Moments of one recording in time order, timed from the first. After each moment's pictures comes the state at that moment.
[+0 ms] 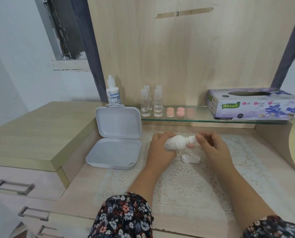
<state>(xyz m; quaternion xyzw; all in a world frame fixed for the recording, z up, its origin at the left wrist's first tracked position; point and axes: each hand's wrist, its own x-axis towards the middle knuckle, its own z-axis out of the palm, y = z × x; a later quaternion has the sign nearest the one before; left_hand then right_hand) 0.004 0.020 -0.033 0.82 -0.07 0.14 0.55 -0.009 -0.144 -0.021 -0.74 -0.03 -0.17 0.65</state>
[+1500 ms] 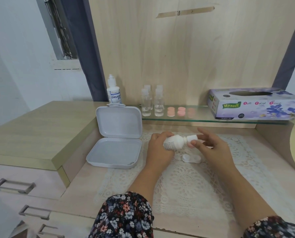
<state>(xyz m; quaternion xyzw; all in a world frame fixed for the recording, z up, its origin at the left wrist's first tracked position) 0.011 0.023 -0.038 0.83 -0.05 0.16 0.54 -0.005 -0.146 -0.022 -0.76 -0.05 -0.17 0.62</state>
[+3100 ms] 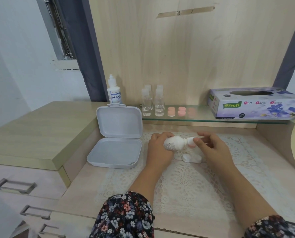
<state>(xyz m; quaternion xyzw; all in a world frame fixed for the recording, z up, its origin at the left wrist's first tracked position) 0.010 0.023 -0.038 0.83 -0.04 0.16 0.53 -0.005 -0.146 -0.023 -0.78 -0.02 -0.15 0.61</state>
